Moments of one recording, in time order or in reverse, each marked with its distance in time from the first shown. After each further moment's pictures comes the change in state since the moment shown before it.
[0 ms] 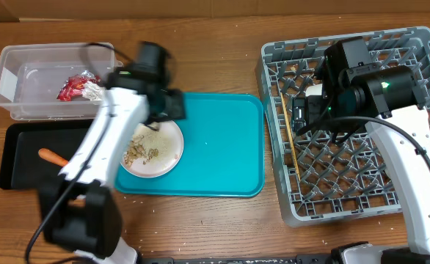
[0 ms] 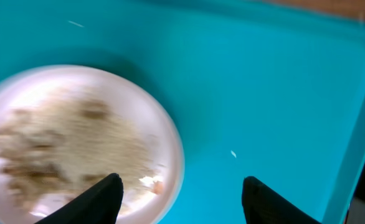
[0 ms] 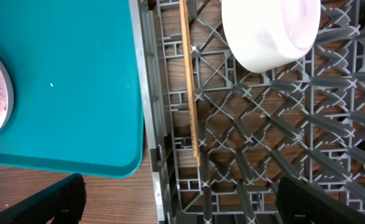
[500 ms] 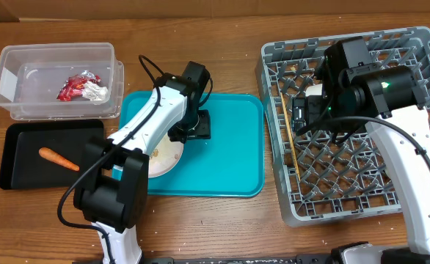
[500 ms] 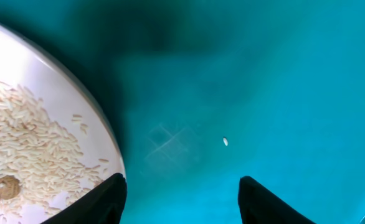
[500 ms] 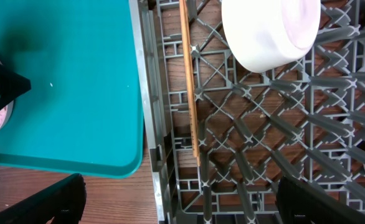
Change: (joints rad) left arm -0.135 0.201 0.000 -0.024 -0.006 -0.088; right arm 0.000 0.000 0.000 0.001 0.000 0.000
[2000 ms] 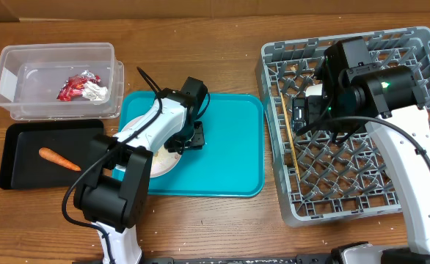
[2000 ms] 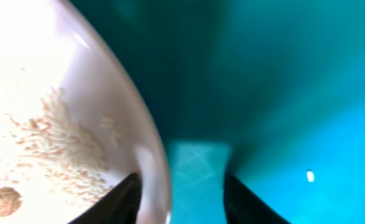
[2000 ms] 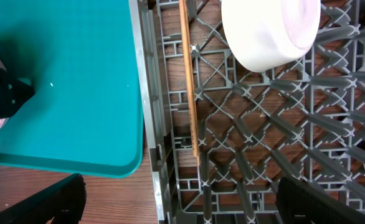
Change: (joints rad) left arm 0.001 0.003 -0.161 0.120 -0.105 -0.071; right arm 0.000 0.000 0.000 -0.002 0.000 0.000
